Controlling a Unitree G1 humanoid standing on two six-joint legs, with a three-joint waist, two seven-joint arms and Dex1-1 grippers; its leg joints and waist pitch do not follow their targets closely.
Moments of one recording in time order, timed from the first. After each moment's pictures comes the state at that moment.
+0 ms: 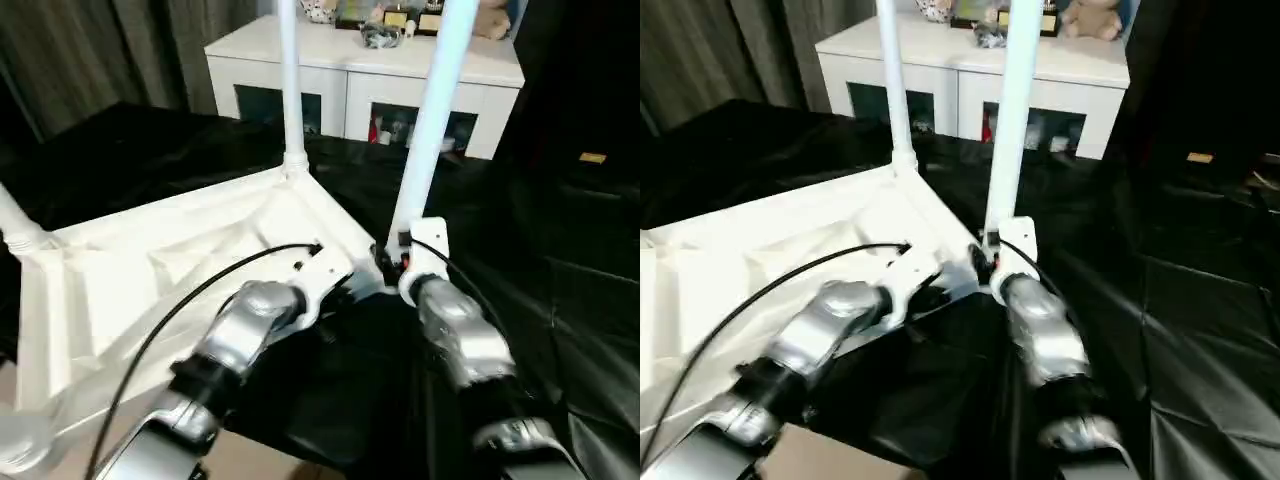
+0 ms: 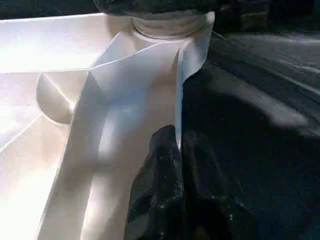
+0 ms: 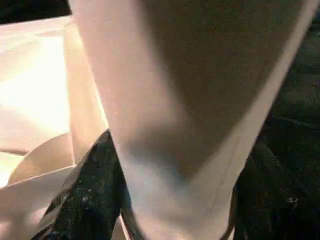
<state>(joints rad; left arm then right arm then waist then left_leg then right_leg) -0.61 0.11 -0.35 0.58 0.08 0.34 -0.61 -0.53 0.00 -0.02 0.56 0.04 0.26 0.03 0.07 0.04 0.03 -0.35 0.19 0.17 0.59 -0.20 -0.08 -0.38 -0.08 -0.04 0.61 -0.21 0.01</state>
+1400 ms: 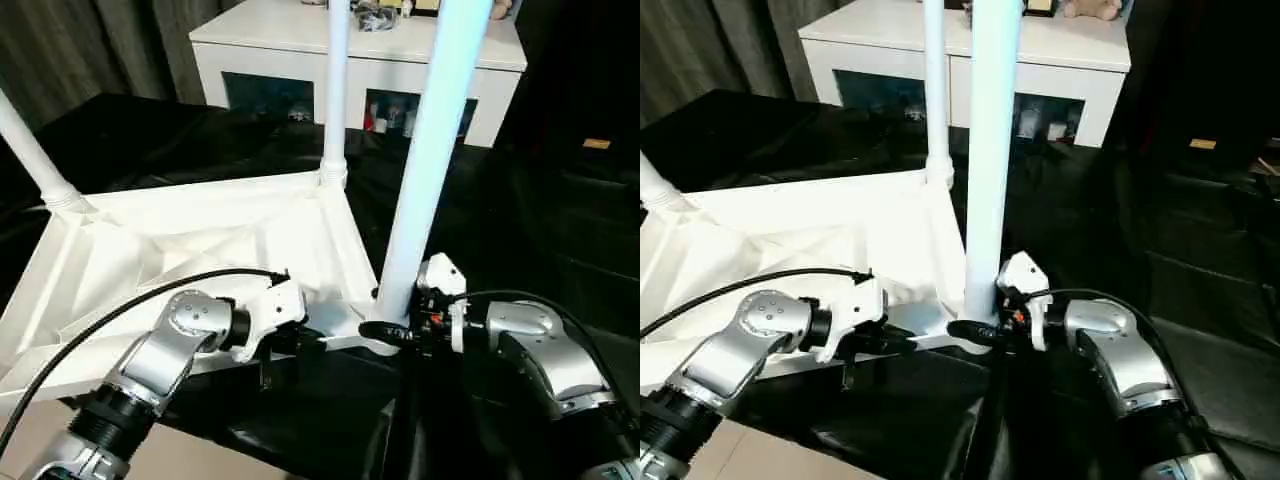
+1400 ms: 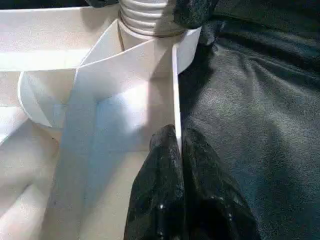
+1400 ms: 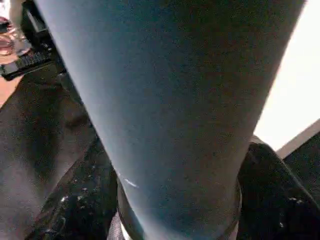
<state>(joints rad) -0.39 0.46 -0.39 0.20 -0.04 0.22 -1.12 -0.32 -0.44 0.19 0.24 0.22 0.23 1.09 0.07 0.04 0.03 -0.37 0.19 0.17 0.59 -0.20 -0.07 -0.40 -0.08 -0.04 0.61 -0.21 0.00</state>
